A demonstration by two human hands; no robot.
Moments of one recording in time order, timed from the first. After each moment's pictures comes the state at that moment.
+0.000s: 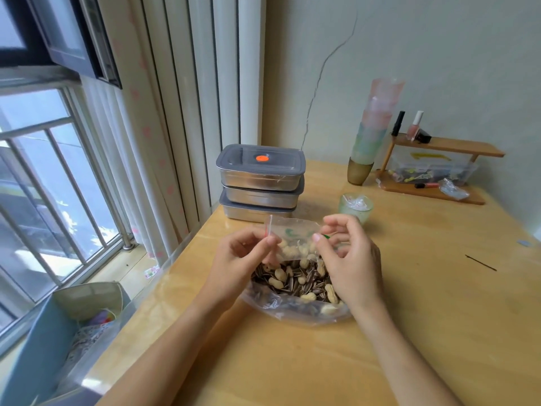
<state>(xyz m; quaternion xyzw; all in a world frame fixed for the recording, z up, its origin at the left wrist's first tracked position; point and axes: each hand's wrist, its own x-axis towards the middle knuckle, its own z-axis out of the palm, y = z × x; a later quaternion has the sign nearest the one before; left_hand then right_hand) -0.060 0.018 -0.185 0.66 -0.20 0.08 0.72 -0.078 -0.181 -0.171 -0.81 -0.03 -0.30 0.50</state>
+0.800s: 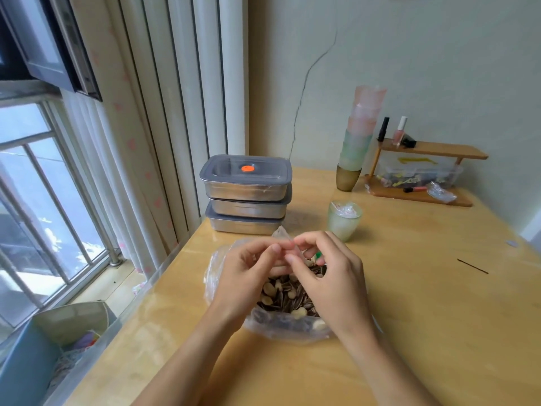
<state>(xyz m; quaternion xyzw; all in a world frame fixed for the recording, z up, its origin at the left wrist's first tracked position) -0.063 -0.019 -0.175 0.62 -0.19 0.04 0.76 -0.085 -0.174 -0.169 -0.84 -0.13 -0.37 0.37</state>
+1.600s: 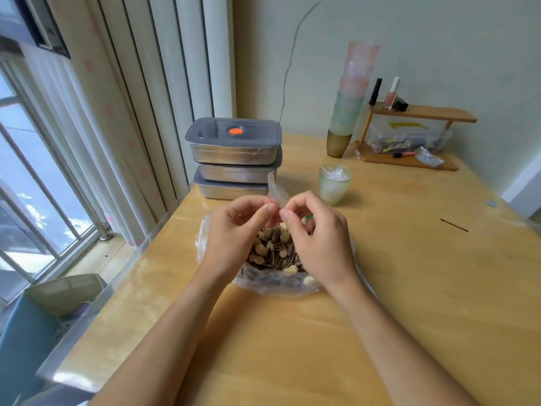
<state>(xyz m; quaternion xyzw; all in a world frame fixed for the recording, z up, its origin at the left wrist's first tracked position) -0.056 -0.012 -0.179 0.64 -0.20 0.09 0.73 -0.086 -0.170 -0.171 -0.84 -0.12 -0.32 0.43</state>
